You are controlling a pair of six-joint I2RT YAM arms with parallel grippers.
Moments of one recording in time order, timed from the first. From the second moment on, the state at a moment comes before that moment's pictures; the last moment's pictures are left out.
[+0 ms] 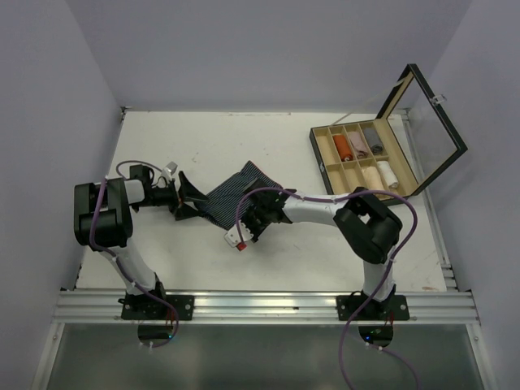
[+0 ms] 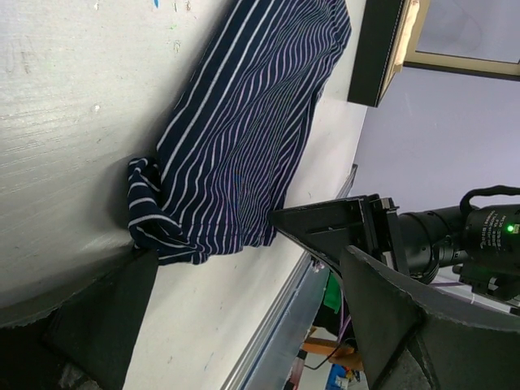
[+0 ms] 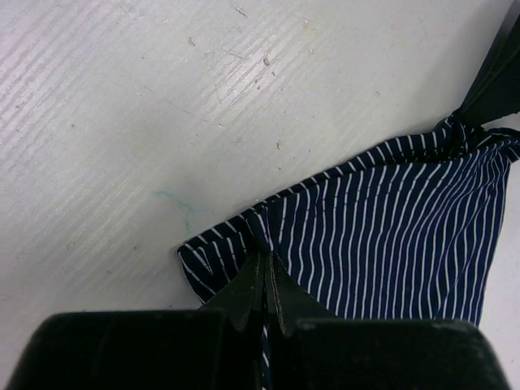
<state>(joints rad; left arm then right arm) 0.21 1.83 0.86 -0.30 1.09 -0.27 0.89 1.92 1.18 -0.30 -0.49 -1.45</state>
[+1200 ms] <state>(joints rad) 0.22 1.84 0.86 -0.33 1.09 -0.25 0.88 1.80 1.09 -0.38 -0.49 -1.40</state>
